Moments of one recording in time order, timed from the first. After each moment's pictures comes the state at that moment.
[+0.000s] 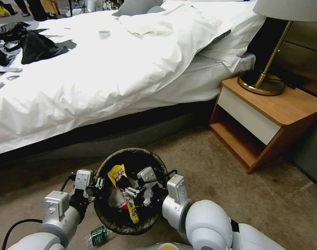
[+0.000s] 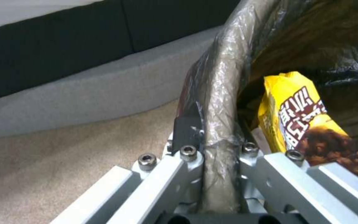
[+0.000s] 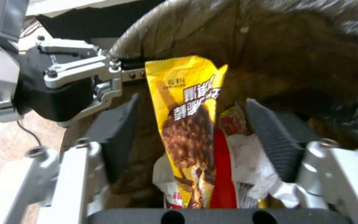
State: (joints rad) left arm 1.85 -1.35 -0.74 -2.50 -0.24 0.62 0.11; right arm -1.01 1.06 -0.37 2.31 0.83 -0.63 0.41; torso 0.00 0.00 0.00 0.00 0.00
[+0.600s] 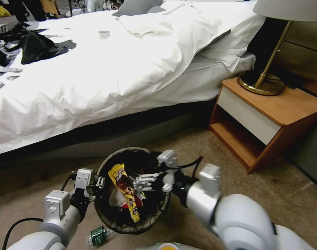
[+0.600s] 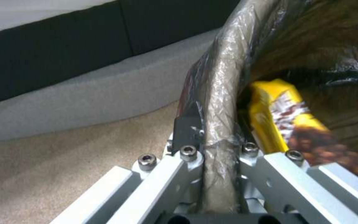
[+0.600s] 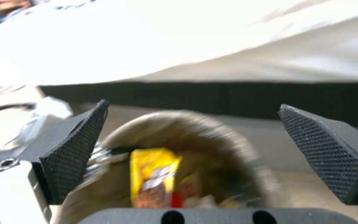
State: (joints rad) left arm 1.84 -1.35 -0.73 -2.50 -0.24 0.62 0.11; right arm -1.18 0.94 -0.08 2.50 0.73 -0.49 0.28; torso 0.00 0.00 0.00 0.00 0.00
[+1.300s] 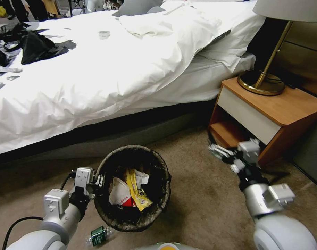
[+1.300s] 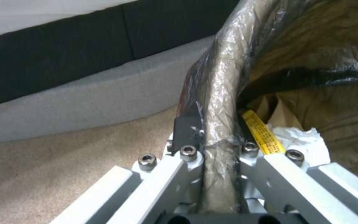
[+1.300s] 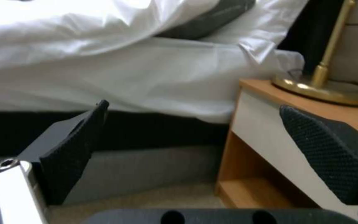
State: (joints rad) left arm 1.83 -1.36 -0.74 -2.50 -0.25 0.62 0.11; right arm -1.77 1.26 0.54 2.39 0.13 -0.03 0.12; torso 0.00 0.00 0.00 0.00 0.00
